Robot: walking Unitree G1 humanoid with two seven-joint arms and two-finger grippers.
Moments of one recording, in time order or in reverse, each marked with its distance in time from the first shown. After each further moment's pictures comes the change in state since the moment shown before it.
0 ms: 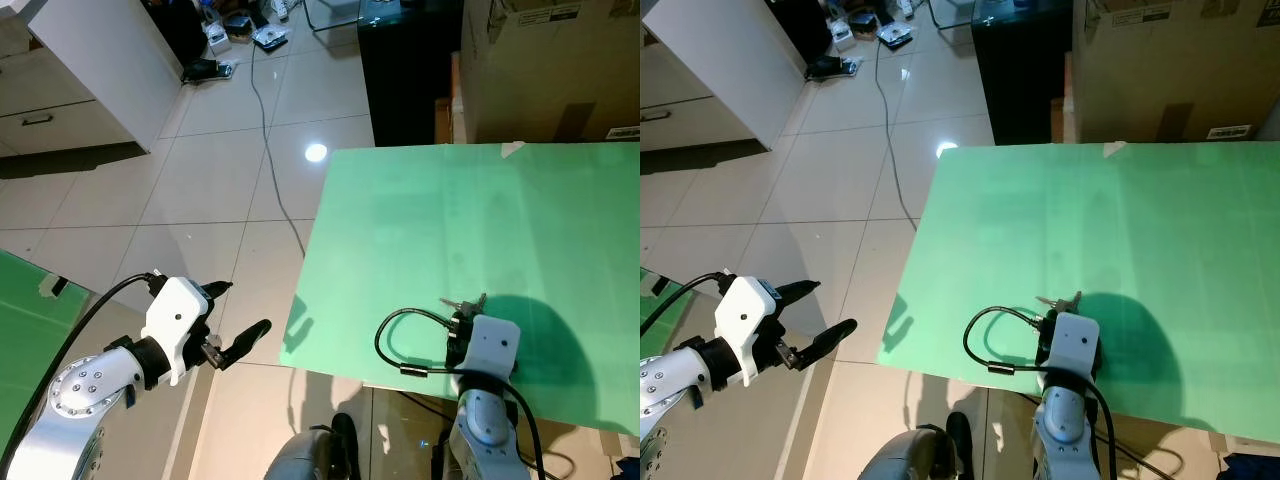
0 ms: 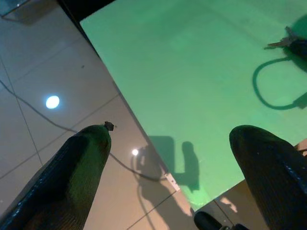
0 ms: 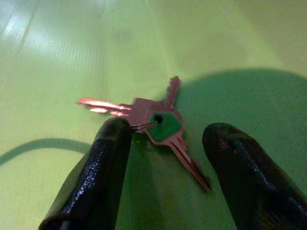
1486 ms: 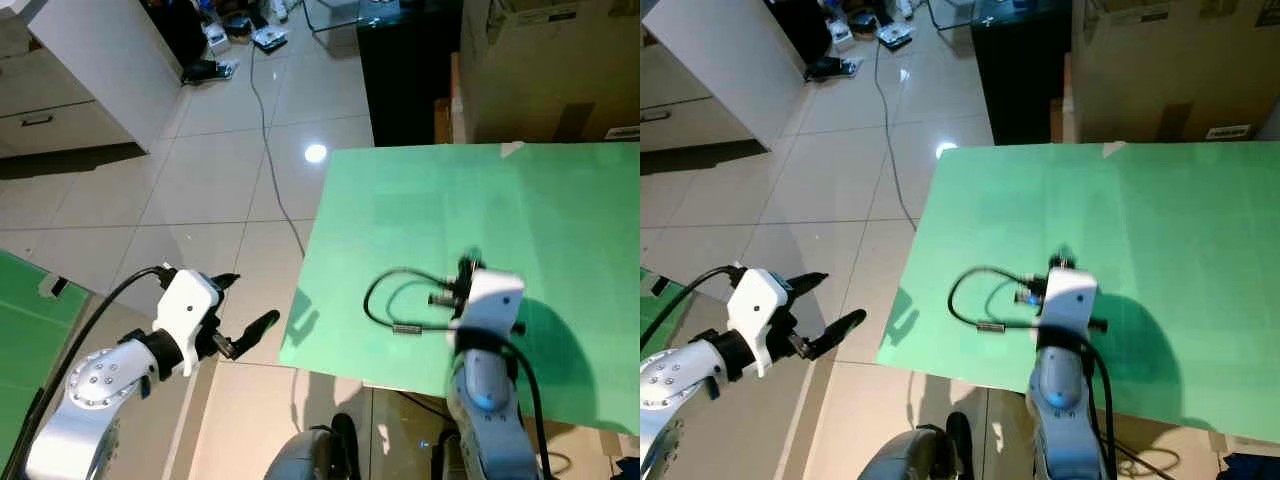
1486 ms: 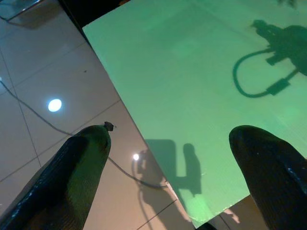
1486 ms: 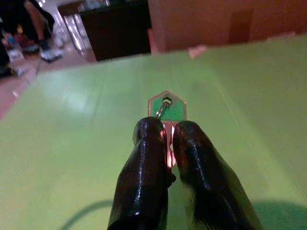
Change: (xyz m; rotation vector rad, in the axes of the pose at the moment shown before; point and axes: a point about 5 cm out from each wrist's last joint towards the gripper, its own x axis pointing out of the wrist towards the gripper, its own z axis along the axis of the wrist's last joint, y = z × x) left arm 0.014 -0.001 0.000 -0.015 -0.020 0.020; right arm 0.006 0.017 0.068 0.028 -0.275 0.088
